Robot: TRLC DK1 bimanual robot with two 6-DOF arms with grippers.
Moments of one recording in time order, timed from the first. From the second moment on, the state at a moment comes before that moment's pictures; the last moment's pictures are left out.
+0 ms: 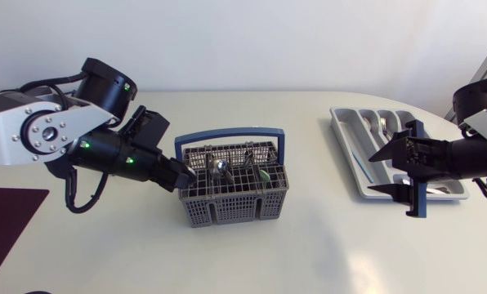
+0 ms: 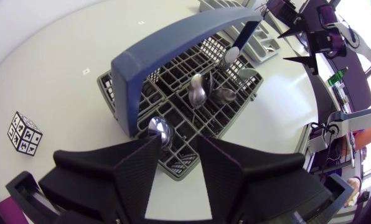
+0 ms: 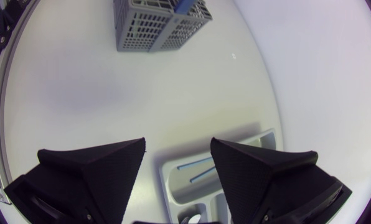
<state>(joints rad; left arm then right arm) -0.40 1.40 0.94 -0.52 0.32 0.07 -0.13 1.30 0.81 -0.56 -0.41 -1.47</state>
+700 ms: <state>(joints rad) -0.34 1.35 0.96 -0.55 0.32 0.08 0.12 1.12 0.70 -0.56 -0.39 -1.29</state>
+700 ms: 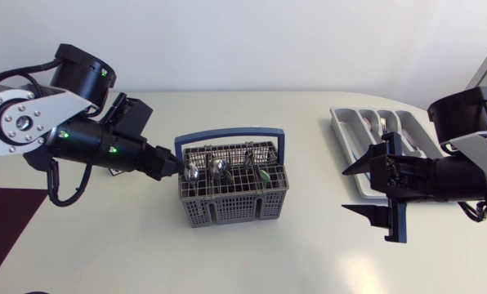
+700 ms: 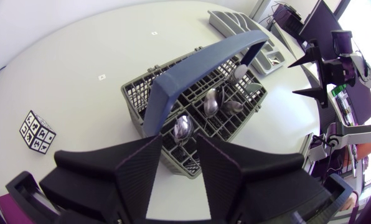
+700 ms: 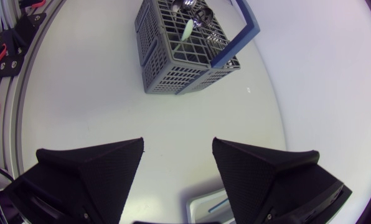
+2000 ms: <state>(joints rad) -0.40 1.44 0.92 -0.43 0.39 0.16 0.29 1.05 0.64 -0.53 -0.35 -1.19</state>
